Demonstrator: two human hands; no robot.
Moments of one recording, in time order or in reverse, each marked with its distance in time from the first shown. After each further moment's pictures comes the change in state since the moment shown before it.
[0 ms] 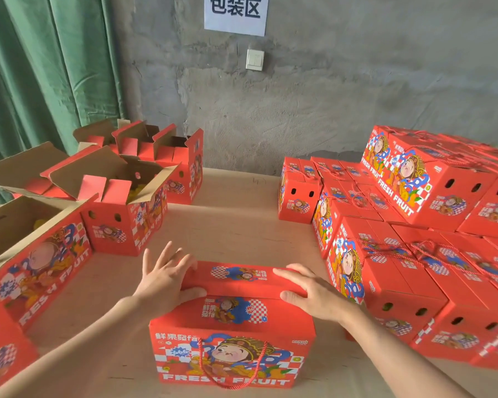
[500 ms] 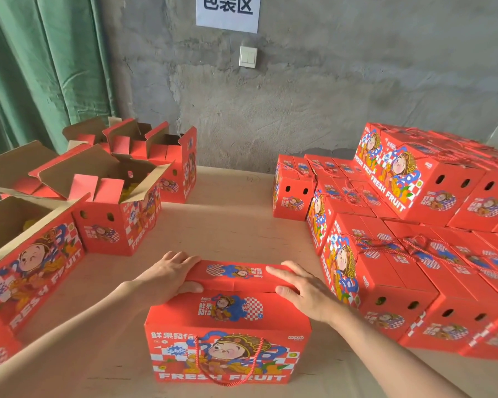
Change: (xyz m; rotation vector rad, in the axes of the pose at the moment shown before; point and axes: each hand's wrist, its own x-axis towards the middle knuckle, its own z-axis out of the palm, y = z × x) left_hand 0.026 -0.003 -0.005 0.083 -0.214 0.152; right_hand -0.002 -0.004 0.010 -0.066 0.096 -0.009
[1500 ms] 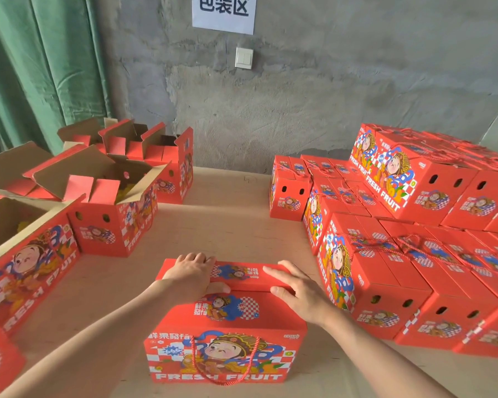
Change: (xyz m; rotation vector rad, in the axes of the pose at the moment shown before) left_hand 0.015 0.055 -0.008 0.081 -0.018 -0.031; right_hand -0.004 -0.003 0.007 0.058 0.074 0.029
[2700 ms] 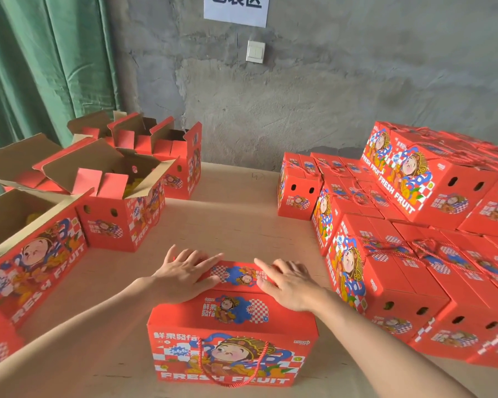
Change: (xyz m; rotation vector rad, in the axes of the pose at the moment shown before) left_hand -0.005 -0.040 0.018 -0.081 0.038 0.056; right_hand 0.040 -0.036 -0.005 -0.344 -0.320 0.071
